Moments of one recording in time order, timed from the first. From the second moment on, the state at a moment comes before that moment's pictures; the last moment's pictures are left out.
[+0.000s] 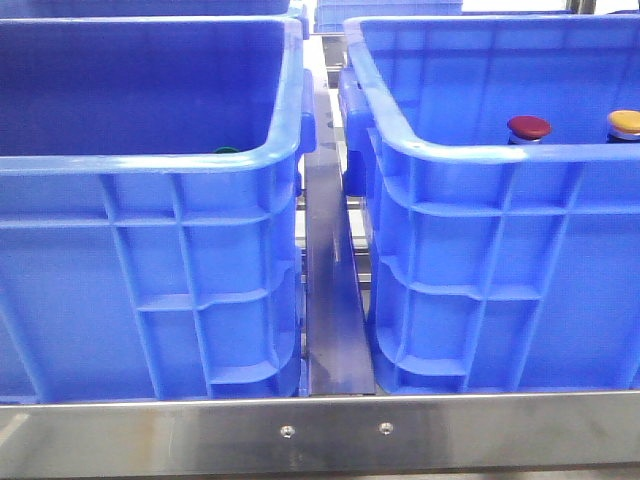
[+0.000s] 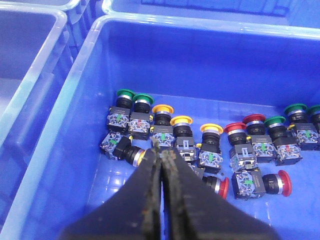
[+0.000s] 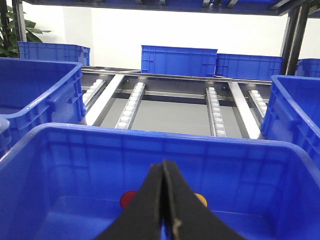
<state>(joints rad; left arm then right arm) -0.16 0.57 -0.73 0.42 0.67 -0.49 -0.17 0.56 -0.46 1.82 0.23 -1.84</state>
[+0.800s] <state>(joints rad) -0.16 0.57 -0.73 0.42 0.67 -0.49 -0.17 0.56 -0.46 1.82 0.23 -1.84</state>
